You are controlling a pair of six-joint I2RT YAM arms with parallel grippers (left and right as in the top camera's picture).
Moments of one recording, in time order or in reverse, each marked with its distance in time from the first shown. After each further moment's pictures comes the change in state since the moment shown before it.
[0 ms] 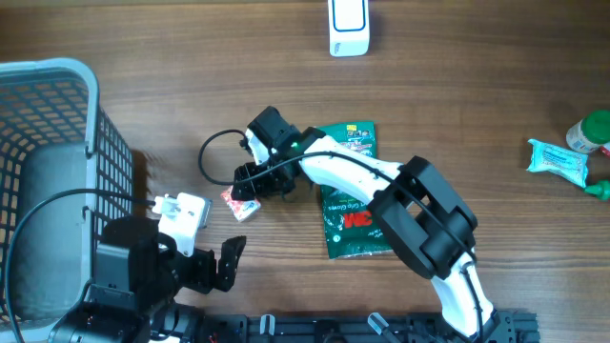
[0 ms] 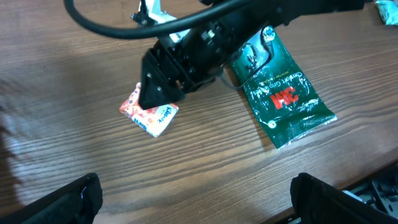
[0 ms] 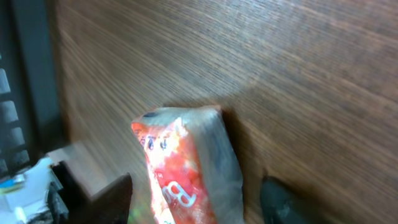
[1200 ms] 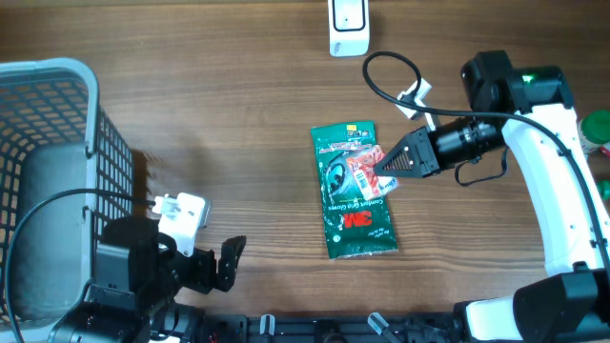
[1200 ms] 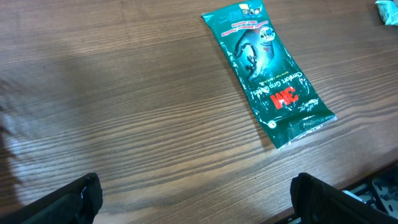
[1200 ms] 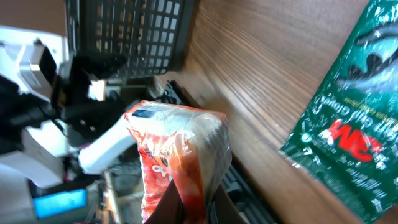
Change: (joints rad) left arm 0.000 0.000 0.000 0.000 0.000 0.000; right arm -0.703 -0.596 0.025 -1.139 -0.429 -0.893
